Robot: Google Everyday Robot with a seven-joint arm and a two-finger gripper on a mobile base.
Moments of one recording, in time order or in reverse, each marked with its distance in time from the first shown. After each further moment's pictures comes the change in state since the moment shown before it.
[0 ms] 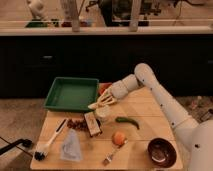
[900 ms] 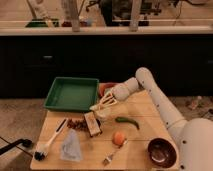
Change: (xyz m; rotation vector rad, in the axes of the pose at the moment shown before) arm 0.011 0.009 0.000 -0.041 -0.153 0.002
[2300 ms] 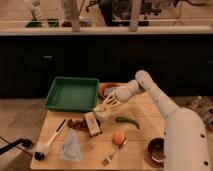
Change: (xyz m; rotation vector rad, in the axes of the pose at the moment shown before) arm 0.021 0.014 -0.007 -0.024 -0.103 0.018
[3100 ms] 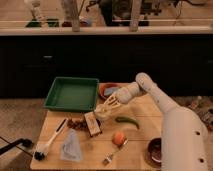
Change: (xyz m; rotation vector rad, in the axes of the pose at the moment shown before) arm 0.007 0.006 0.001 0.012 -0.023 0.003
